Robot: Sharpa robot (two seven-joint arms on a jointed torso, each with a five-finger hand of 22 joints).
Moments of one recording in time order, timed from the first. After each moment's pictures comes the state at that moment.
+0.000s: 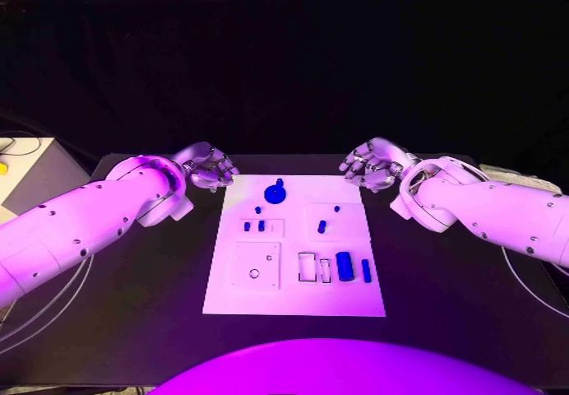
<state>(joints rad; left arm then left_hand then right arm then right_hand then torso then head) 0.99 -0.77 0.25 1.27 -1.08 -0.11 -0.04 1.39 -0.17 0.62 -0.03 0.26 0.85 0.18 0.29 0.29 0.76 0.12 0.84 0.22 0.98 0.05 1.24 0.48 0.17 0.90 0.14 0.99 0.74 1.16 -0.80 -0.10 1.34 -1.13 -0.40 0.08 1.31 -0.19 0.57 -0.08 0.23 0.97 0.15 0.28 0.22 1.21 0.07 0.18 0.07 1.46 -0.02 0.83 0.97 0.15 1.40 0.07 0.67 1.02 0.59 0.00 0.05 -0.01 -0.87</state>
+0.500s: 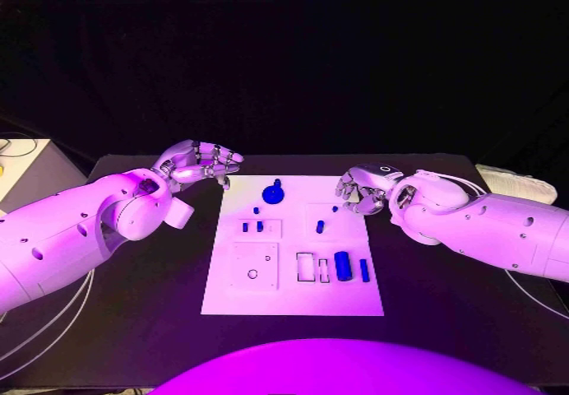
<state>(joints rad) 0.92 -0.87 0.29 1.40 -0.48 -0.01 0.20 1.36 -0.17 0.53 0.02 0.26 0.84 0.19 0.31 0.28 0.77 0.13 0.79 0.16 0.96 0.06 1.16 0.43 0.17 0.90 0.14 0.88 0.66 1.11 -0.78 -0.11 1.35 -1.59 -0.32 -0.05 1.29 -0.23 0.58 -0.03 0.18 0.97 0.15 0.26 0.23 1.18 0.08 0.11 0.07 1.47 -0.01 1.16 1.19 0.12 1.46 0.08 0.94 1.19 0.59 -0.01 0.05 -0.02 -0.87</state>
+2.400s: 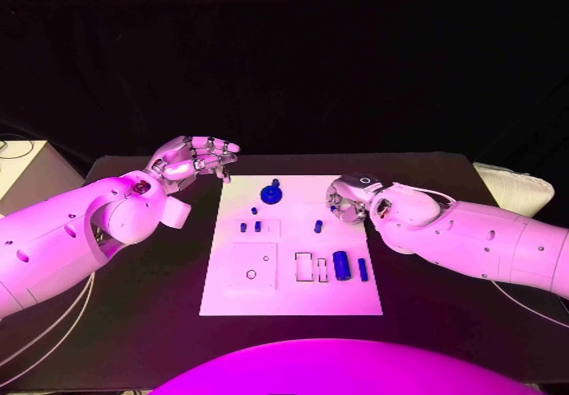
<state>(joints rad) 0.90 -0.88 0.30 1.43 -0.36 0.02 0.28 1.36 -0.17 0.52 0.02 0.26 0.84 0.19 0.32 0.28 0.79 0.13 0.77 0.15 0.95 0.06 1.12 0.42 0.17 0.90 0.15 0.84 0.62 1.06 -0.69 -0.11 1.30 -1.72 -0.35 -0.13 1.33 -0.18 0.63 -0.02 0.23 1.07 0.12 0.31 0.29 1.26 0.07 0.12 0.13 1.47 -0.03 1.27 1.23 0.08 1.47 0.07 1.21 1.31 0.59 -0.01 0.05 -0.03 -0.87</state>
